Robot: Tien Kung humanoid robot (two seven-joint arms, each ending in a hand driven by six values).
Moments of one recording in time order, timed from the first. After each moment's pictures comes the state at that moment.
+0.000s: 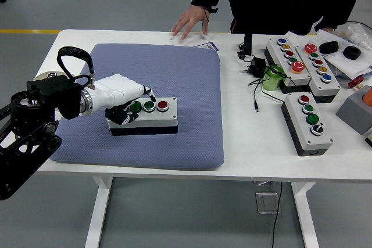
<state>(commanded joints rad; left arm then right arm) -0.61 0.42 -0.98 -1.49 2.22 -0.55 0.02 0.02 -0.09 0.97 0.18 -0.90 -0.25 -0.18</state>
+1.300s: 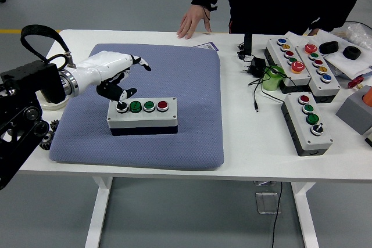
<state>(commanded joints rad) -0.58 0.38 -1.17 -1.46 1.97 -0.36 0.09 0.03 -0.09 0.97 0.18 -0.90 -0.25 -0.18</state>
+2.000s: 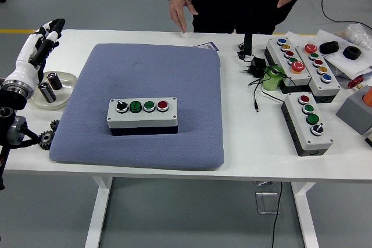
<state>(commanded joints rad) -0.50 0.29 -1.39 -1.06 1.08 0.07 -0.03 0.03 -0.09 0.97 0.18 -0.90 -0.24 -0.18</state>
